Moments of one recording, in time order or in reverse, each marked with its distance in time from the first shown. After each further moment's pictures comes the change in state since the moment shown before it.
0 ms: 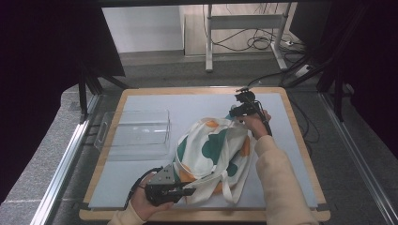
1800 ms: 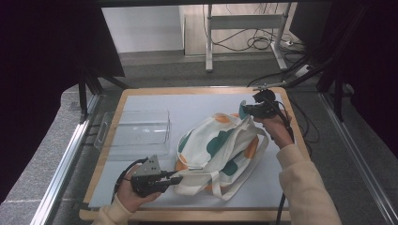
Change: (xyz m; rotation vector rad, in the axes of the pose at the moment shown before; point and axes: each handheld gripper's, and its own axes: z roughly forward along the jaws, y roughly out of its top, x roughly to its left) left arm 0.022 0.006 -0.038 -0.008 0.108 -0.006; right arm -0.013 -0.023 -0.083 -0.191 0.070 -0.133
